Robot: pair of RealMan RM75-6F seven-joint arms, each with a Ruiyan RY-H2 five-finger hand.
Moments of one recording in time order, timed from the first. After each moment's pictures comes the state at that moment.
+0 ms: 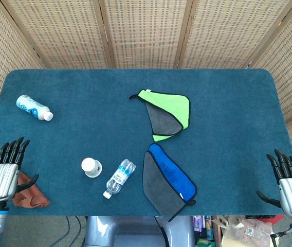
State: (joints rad) left arm -0.10 -1.22 -0.06 -1.78 1.48 1.51 0.26; right arm 0.01 -1.11 0.04 -1.64 -1.57 1.57 -0.05
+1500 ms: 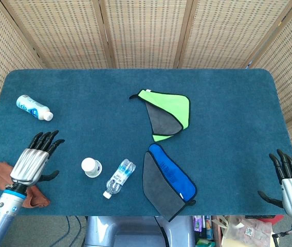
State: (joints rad) left arm -0.32 -1.01 -0.12 -2.08 1.28 1.17 0.48; right arm 0.01 -1.10 0.04 -1.64 -1.57 1.57 -0.04
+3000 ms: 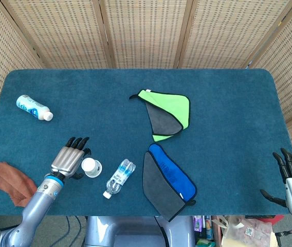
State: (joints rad) left arm -0.74 -1.22 -0.07 -2.11 0.65 1.16 0.85; right arm 0.01 -1.10 0.05 -1.62 -1.57 1.58 0.02
